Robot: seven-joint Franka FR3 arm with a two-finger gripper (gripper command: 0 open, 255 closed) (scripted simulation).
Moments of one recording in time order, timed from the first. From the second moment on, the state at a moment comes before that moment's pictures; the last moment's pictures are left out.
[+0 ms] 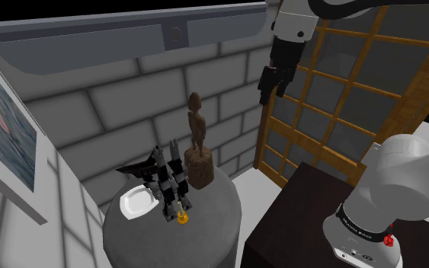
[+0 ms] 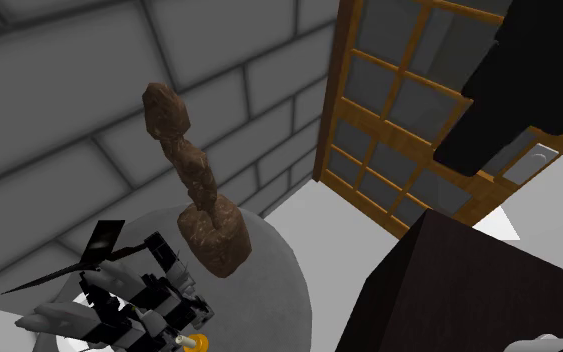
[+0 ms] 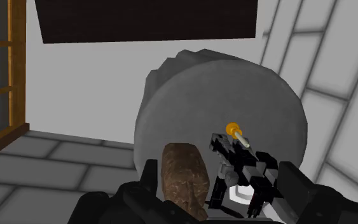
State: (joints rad) arm 0.01 -0.74 0.02 -2.36 0.12 1.70 0.06
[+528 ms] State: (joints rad) arm 0.01 -0.46 0.03 -2.20 0.10 1.76 0.06
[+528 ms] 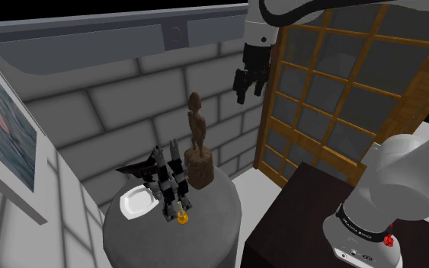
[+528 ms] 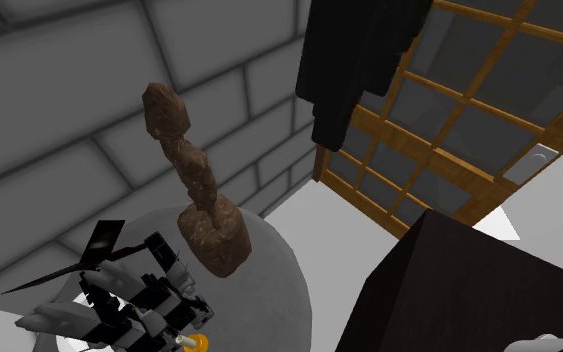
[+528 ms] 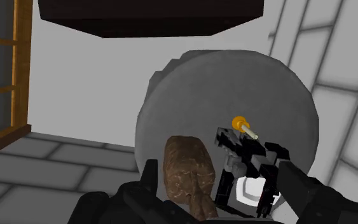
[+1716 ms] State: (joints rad) arm 0.04 0.42 0.07 -1.35 0.02 1.61 0.13
